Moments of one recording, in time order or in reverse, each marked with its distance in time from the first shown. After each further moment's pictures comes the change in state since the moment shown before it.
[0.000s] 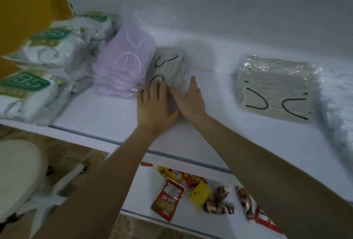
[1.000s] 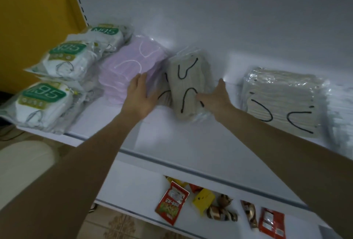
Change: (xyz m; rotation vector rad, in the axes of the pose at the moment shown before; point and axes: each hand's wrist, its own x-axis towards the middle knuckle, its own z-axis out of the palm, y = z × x) left_hand 0.035 -0.036 -0.058 -0.488 -0.074 -0.311; right_hand 0.023 -0.016 -0.054 0.156 0.016 0.082
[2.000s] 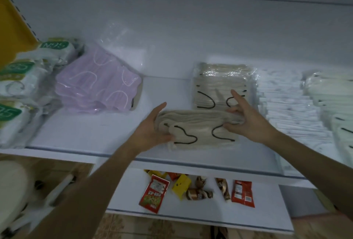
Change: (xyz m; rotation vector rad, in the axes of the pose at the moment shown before) left_hand -0.085 0.087 0.069 -0.493 -0.589 0.001; right_hand -0.097 0.074 -0.212 -0.347 -0.128 -0.221
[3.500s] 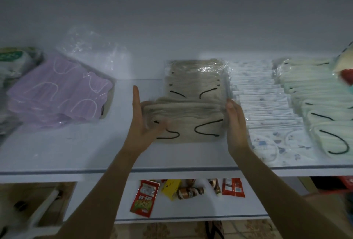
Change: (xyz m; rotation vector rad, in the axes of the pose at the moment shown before) left_hand 0.030 0.025 0.063 -0.081 0.231 0.252; right_hand -0.017 0.028 0.022 0.704 0.649 0.167
